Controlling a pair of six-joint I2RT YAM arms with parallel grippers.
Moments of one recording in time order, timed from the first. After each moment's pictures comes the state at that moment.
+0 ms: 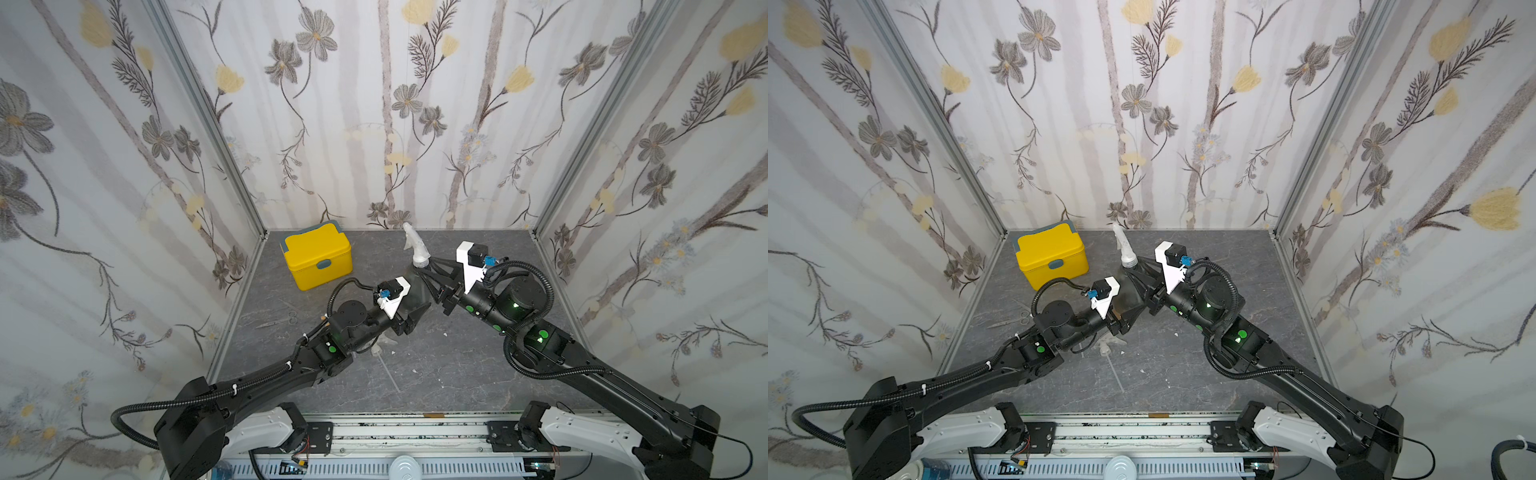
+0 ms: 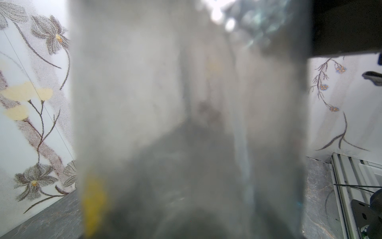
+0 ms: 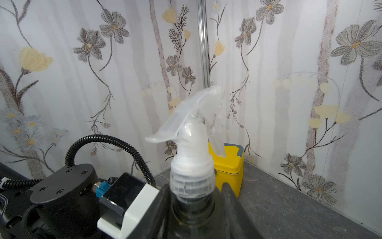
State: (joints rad) left arm -0.88 1.15 0.66 0.54 0.06 0.04; right arm 0.85 1.01 0.97 0.20 -0.12 0.13
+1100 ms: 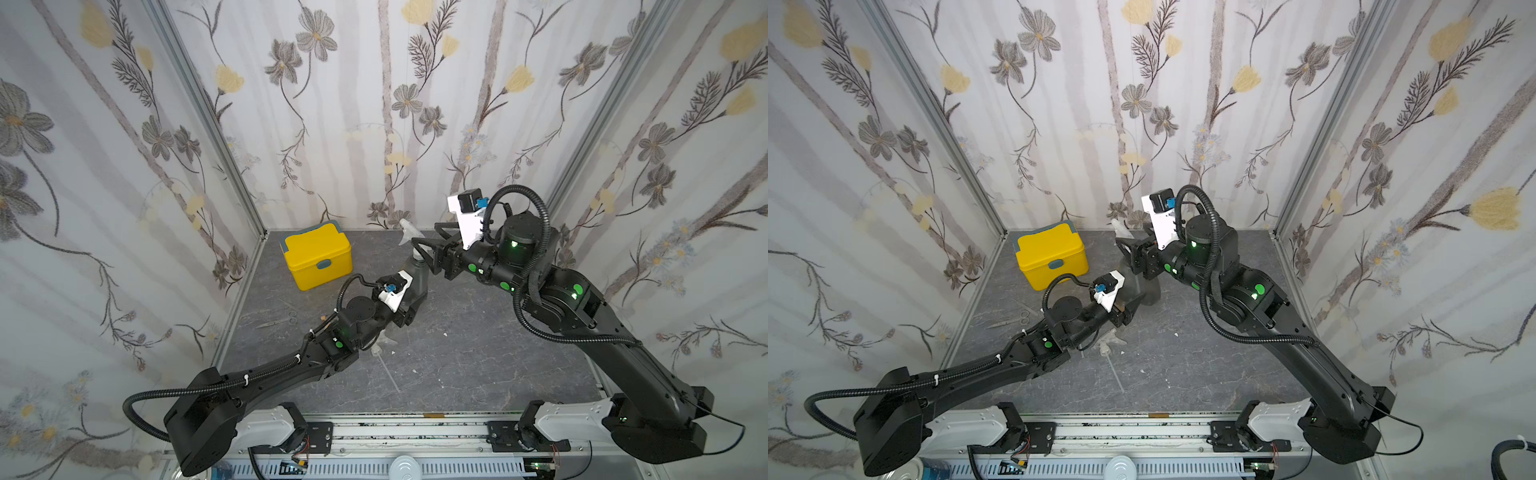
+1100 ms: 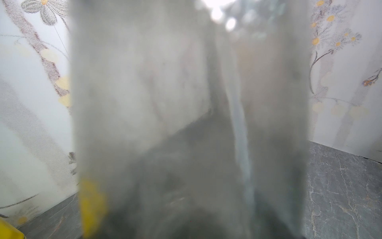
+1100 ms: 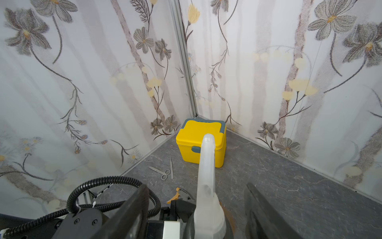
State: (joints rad) left arm -0.88 1.22 0.70 0.52 -0.12 0.11; right arm 0.85 1.32 1.74 -0.56 0.02 0.17
